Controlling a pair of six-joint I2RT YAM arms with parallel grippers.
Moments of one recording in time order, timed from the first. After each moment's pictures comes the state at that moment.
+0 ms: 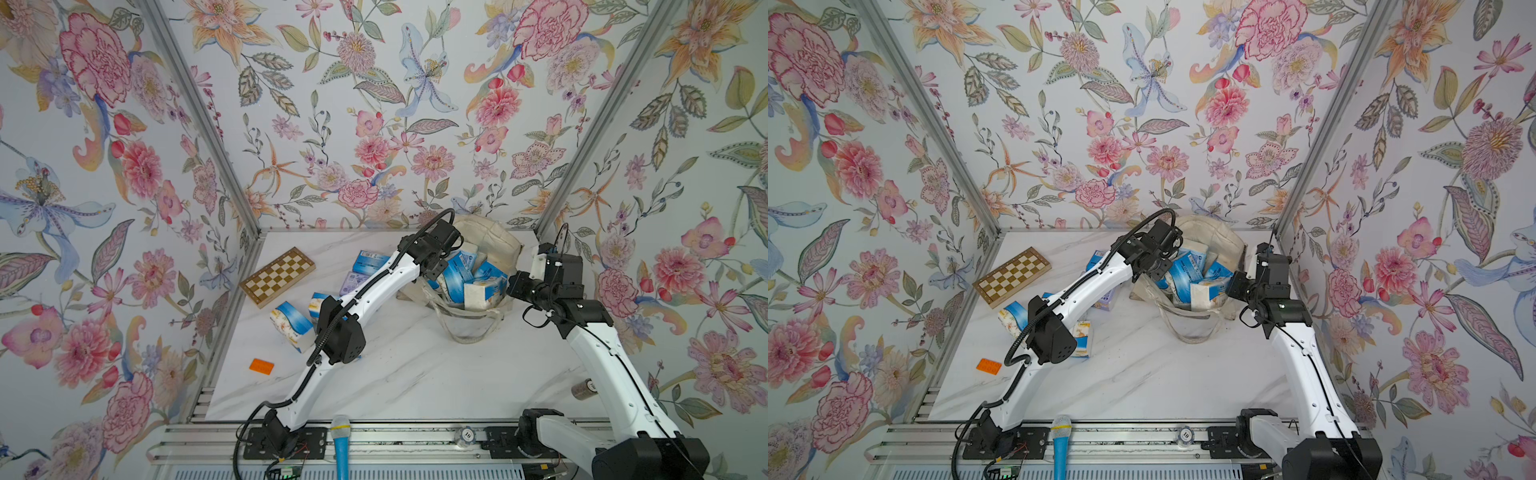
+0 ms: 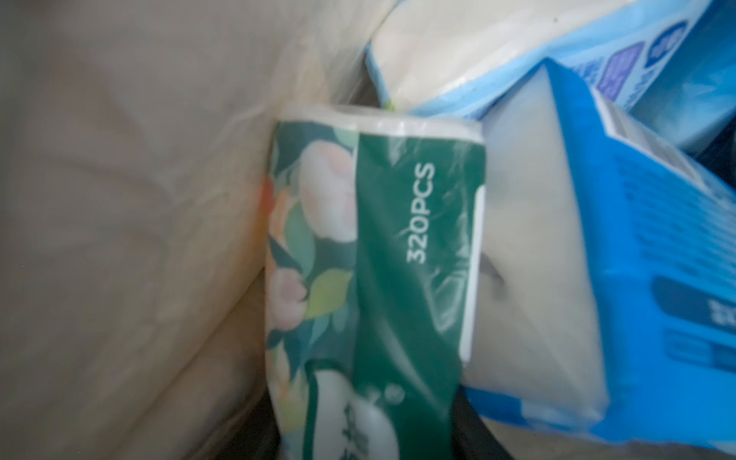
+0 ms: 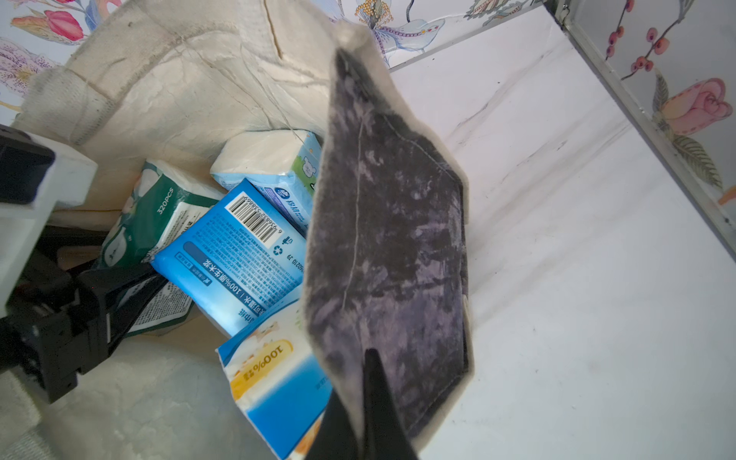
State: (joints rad) left arm -0.80 2.41 2.52 -1.07 -0.33 0.06; right arm 0.03 1.10 1.01 -0.56 -0.12 0.35
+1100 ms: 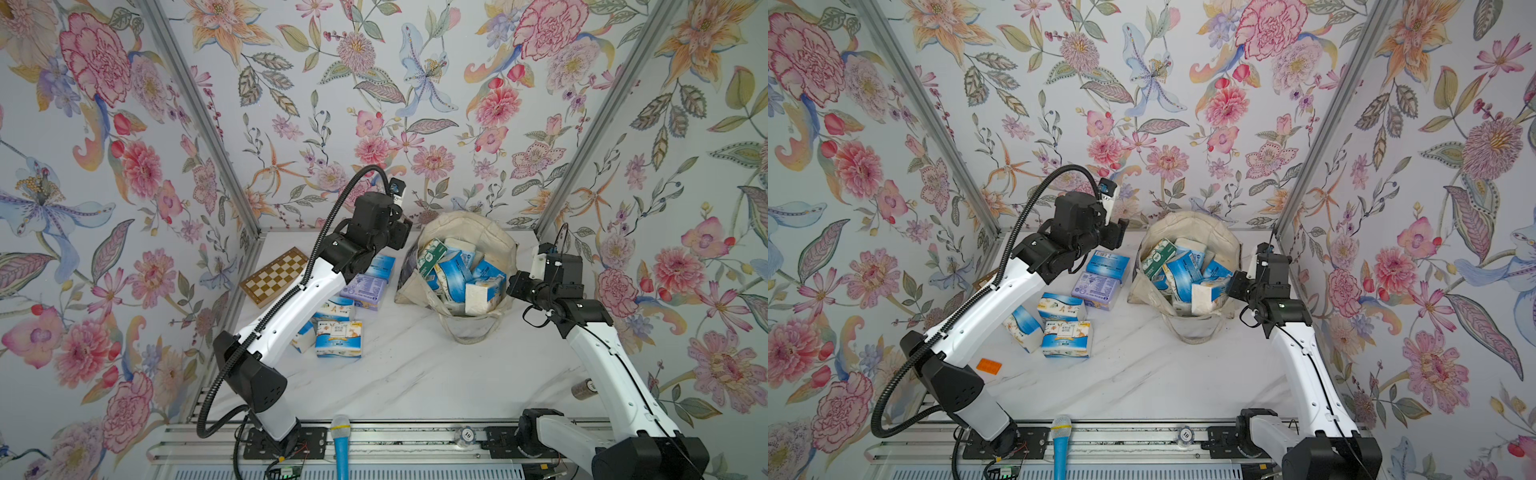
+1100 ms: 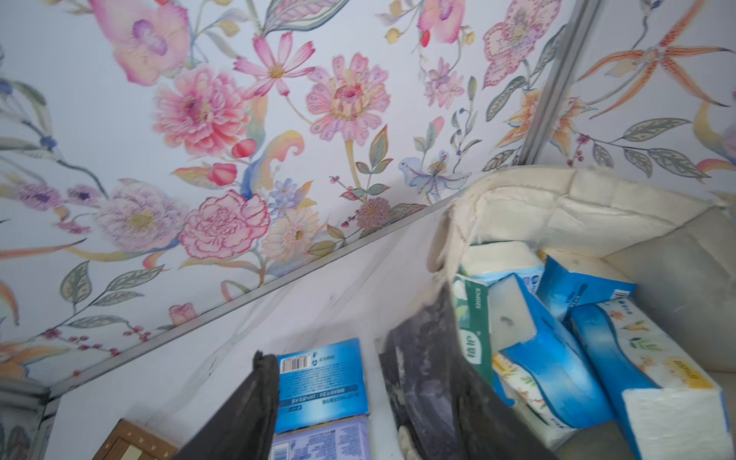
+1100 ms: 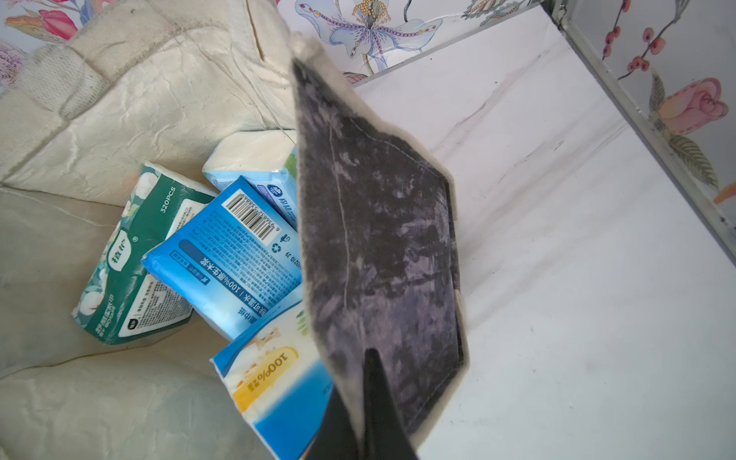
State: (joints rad) left arm -0.63 1.64 1.78 -0.54 -0.24 0.01; right arm 0.03 1.10 1.01 -0.56 -0.11 0.35
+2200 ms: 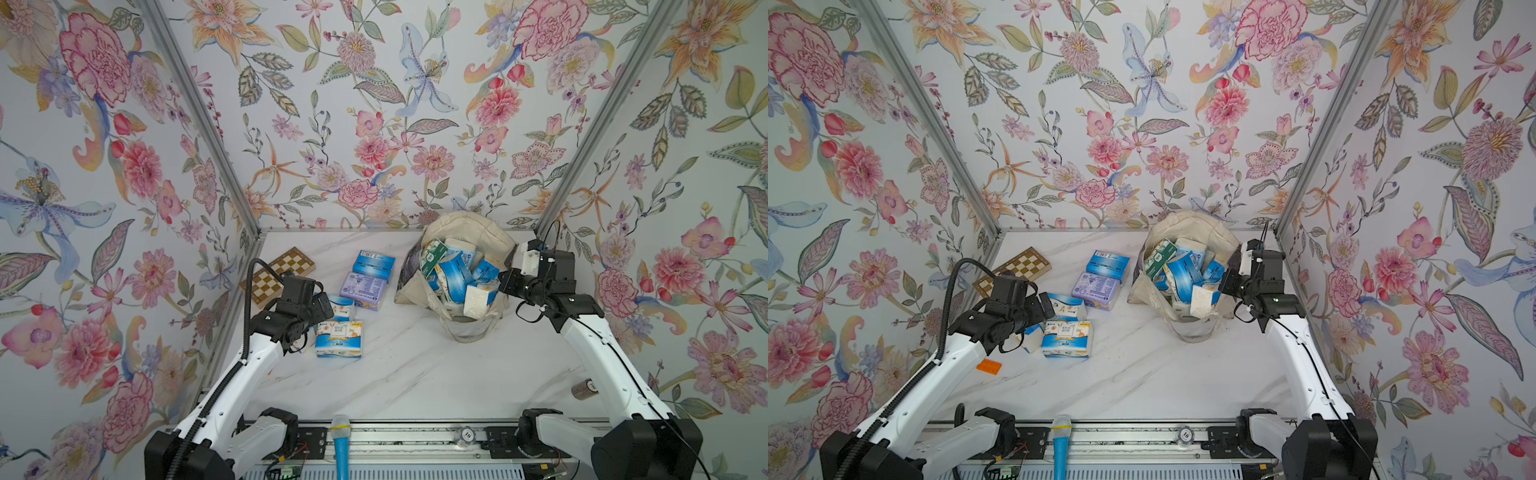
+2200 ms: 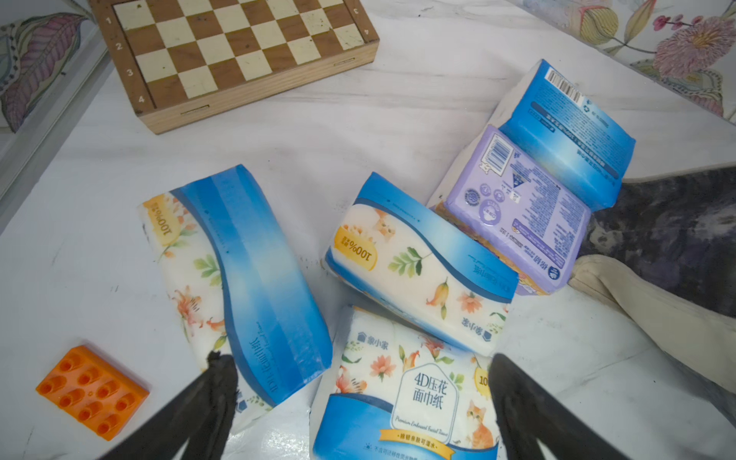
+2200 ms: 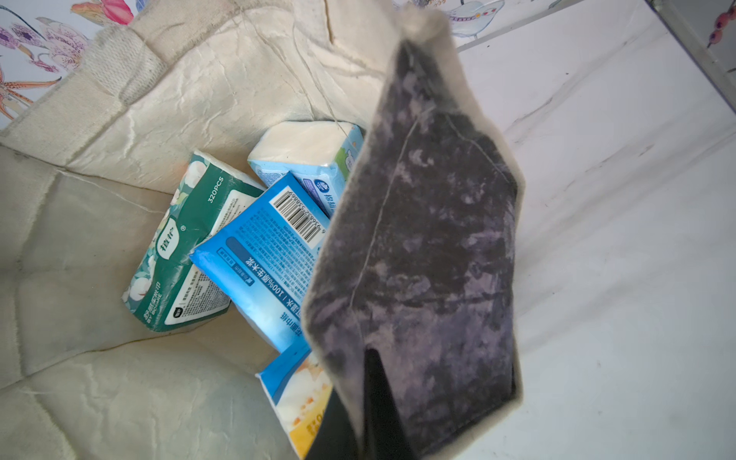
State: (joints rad) left arm -0.29 1.07 0.87 -0.72 -0.24 -0.63; right arm 0.05 1.17 1.01 -0.48 -0.23 0.35
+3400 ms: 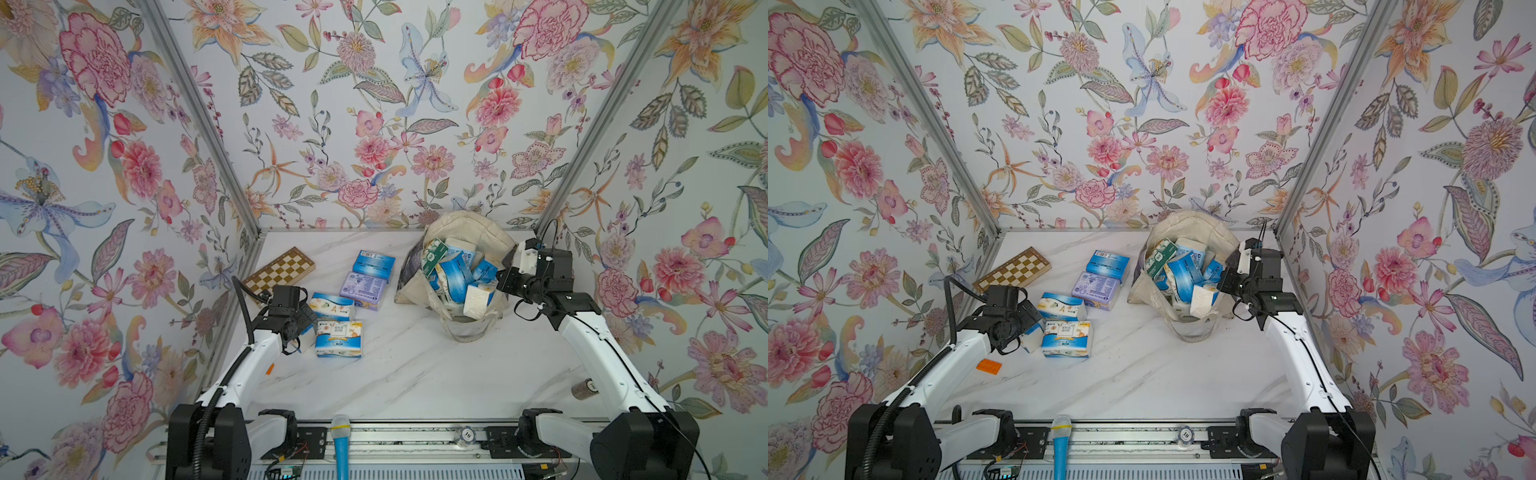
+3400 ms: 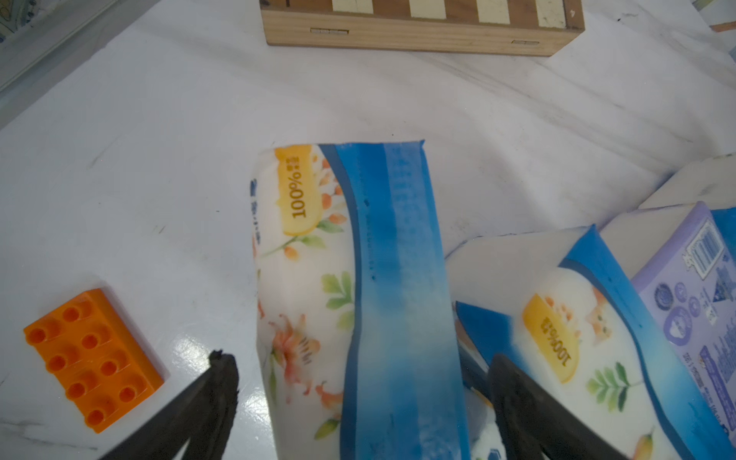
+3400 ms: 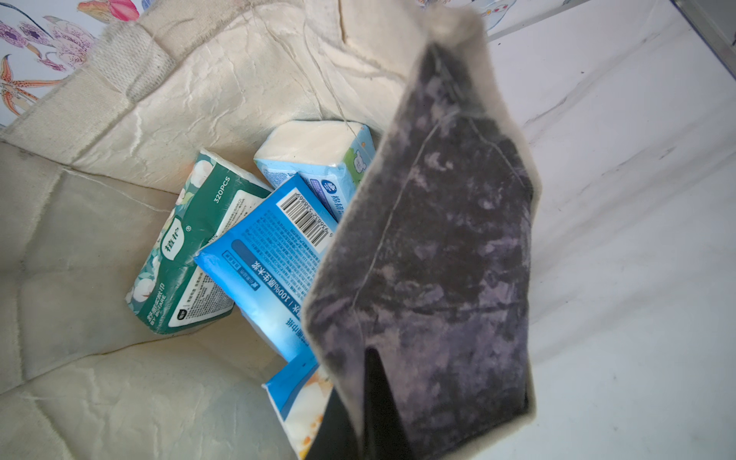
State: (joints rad) left arm -0.07 1.19 0.72 -0.56 -0.21 -0.76; right arm 0.05 1.19 1.01 -0.45 -0.24 0.35
